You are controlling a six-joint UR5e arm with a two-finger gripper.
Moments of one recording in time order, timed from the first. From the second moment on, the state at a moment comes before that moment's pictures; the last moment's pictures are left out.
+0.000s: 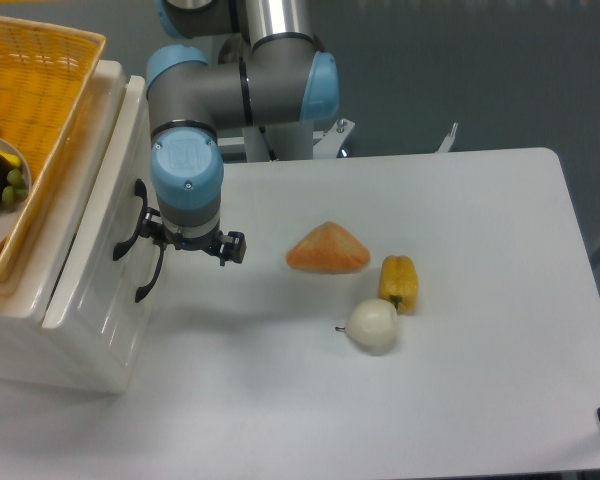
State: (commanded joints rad) arm 2.16 -1.84 -1.64 -1.39 1.43 0.37
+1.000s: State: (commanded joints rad) arm 2.33 -1.83 -1.60 -1.38 1.53 0.69
